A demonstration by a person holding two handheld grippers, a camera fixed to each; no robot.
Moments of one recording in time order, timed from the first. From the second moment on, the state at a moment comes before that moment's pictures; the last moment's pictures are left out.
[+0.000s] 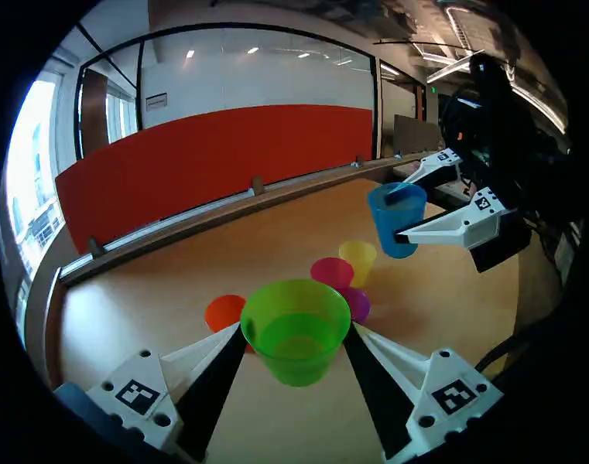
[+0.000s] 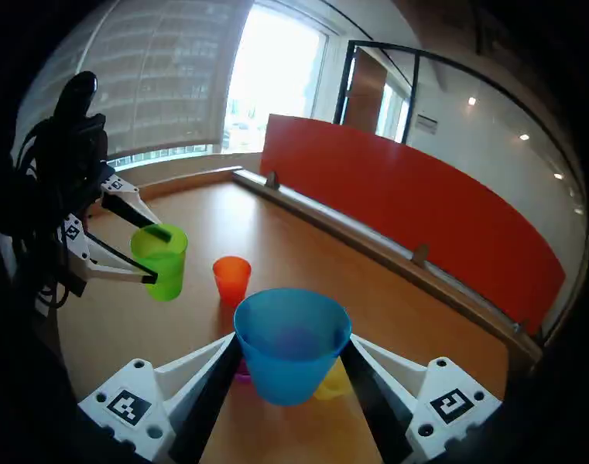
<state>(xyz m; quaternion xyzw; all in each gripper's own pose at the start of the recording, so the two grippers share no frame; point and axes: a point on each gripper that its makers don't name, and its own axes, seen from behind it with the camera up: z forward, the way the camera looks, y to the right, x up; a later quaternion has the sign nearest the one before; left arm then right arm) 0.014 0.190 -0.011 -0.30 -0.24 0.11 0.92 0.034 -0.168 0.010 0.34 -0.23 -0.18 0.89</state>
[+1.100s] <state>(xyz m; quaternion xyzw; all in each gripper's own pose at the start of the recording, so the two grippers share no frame) -0.061 0.178 -0.016 -0.31 -0.29 0.13 0.90 -0.042 -0.140 -0.005 0.34 -0.29 -0.20 0.87</state>
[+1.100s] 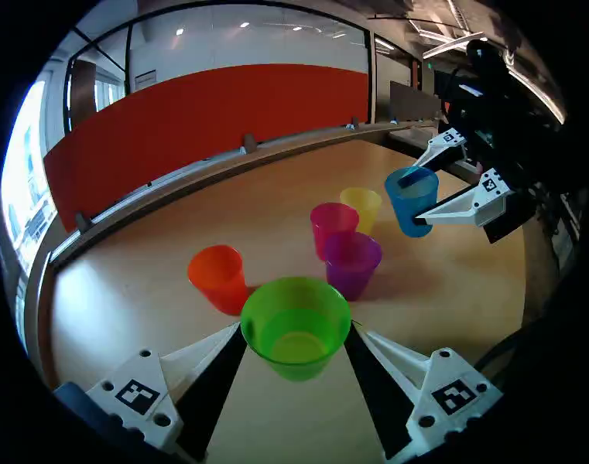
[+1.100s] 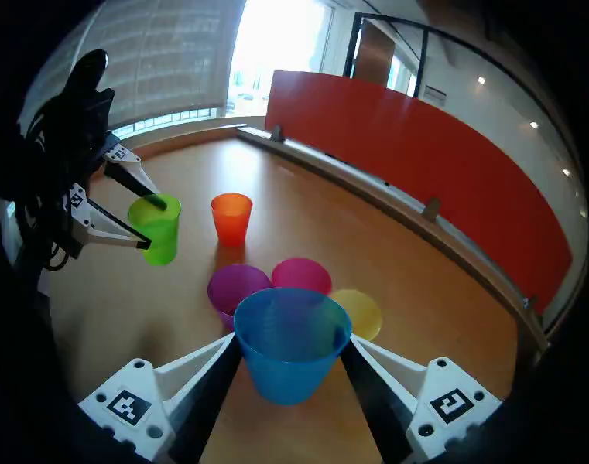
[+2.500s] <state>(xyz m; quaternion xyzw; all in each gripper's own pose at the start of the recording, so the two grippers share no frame) -0.117 0.183 -0.004 -0.32 -0.33 0.13 0.88 -0.066 -0.140 -0.008 0.34 -0.31 -0.21 0.86</state>
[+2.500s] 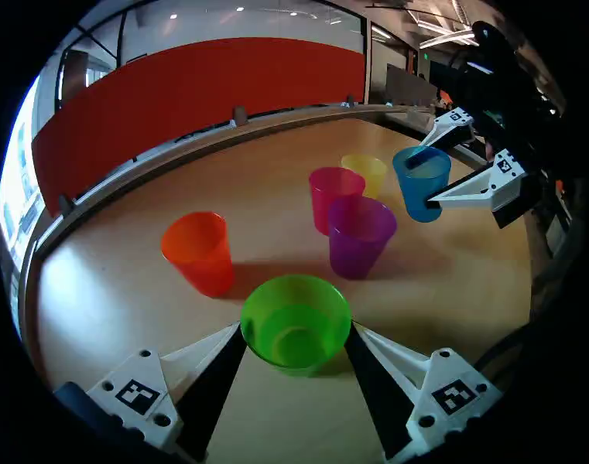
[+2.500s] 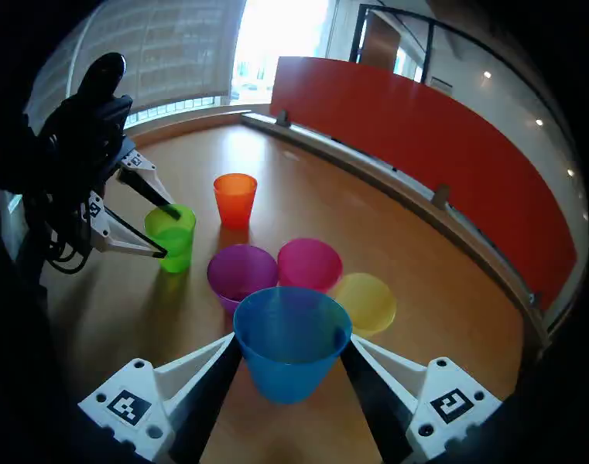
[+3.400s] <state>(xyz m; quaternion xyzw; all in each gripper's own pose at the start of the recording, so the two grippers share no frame) -0.117 0.179 -0.006 -0.32 -0.34 0.12 0.88 -0.072 -0.140 -0.005 0.34 -0.32 -0.22 0.86</state>
